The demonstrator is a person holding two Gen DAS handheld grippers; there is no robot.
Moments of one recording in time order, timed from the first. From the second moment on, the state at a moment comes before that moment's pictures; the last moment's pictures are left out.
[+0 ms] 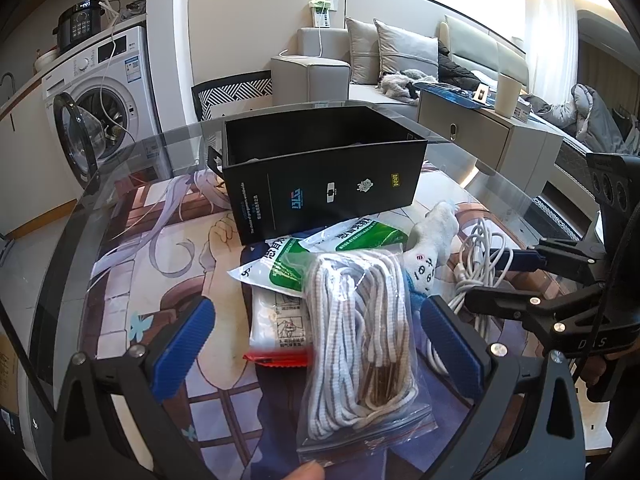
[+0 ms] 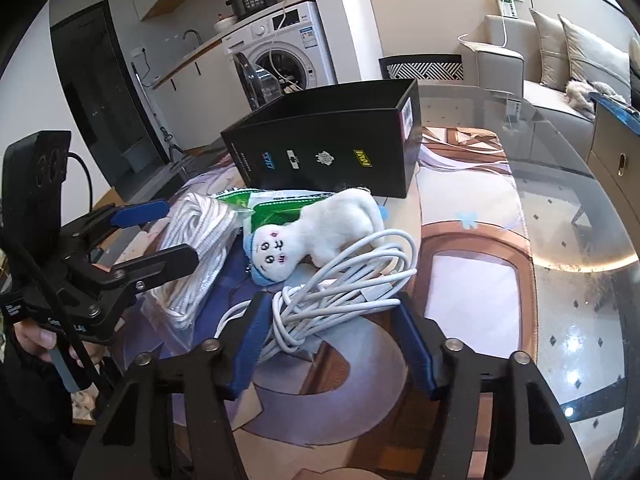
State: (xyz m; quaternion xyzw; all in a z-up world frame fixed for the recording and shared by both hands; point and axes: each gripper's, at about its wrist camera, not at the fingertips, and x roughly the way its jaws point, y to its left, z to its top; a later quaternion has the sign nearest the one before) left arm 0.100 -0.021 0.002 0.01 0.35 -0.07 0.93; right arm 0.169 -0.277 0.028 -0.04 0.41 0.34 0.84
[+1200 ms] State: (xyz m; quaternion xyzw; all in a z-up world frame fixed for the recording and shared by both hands) left arm 0.091 -0.034 -0.001 0.02 0.36 -0.12 0.92; right arm 0.161 -0.302 0.057 0.00 0.36 0.34 0.87
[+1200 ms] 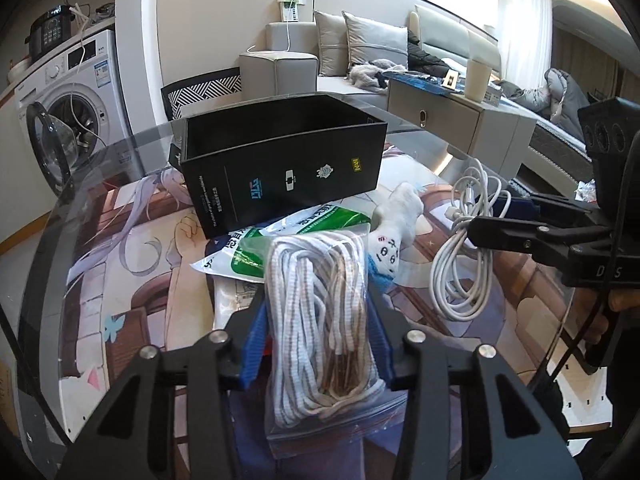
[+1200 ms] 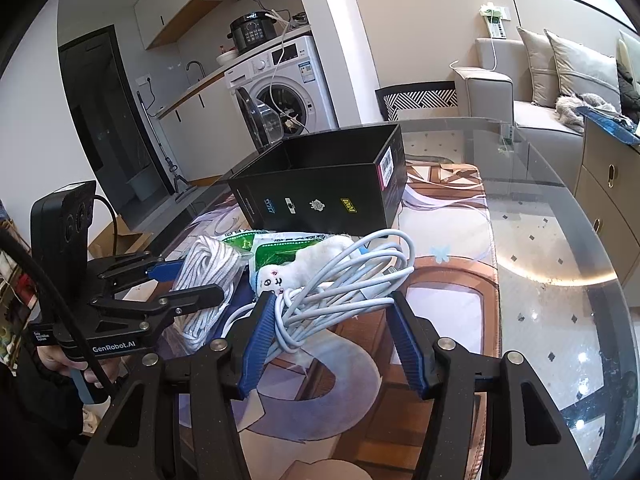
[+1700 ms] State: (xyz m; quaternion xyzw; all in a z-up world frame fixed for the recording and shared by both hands) left arm 0.082 -0.016 0.026 -0.04 0.32 -0.13 0.94; right arm 0.152 -0.302 0.077 -0.01 0.32 0.34 0.88
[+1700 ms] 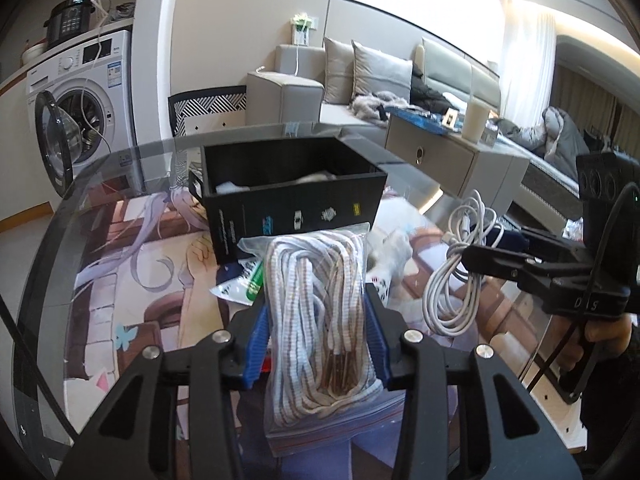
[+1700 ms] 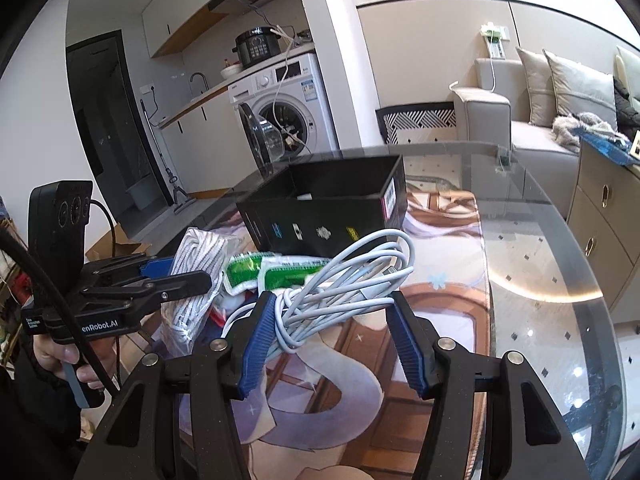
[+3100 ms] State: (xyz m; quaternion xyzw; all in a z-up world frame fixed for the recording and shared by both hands) left arm 0.146 0.010 0.098 -0.03 0.27 -0.08 0.96; right arm 0.191 -0.273 0.161 -0.03 0.24 0.29 0.93
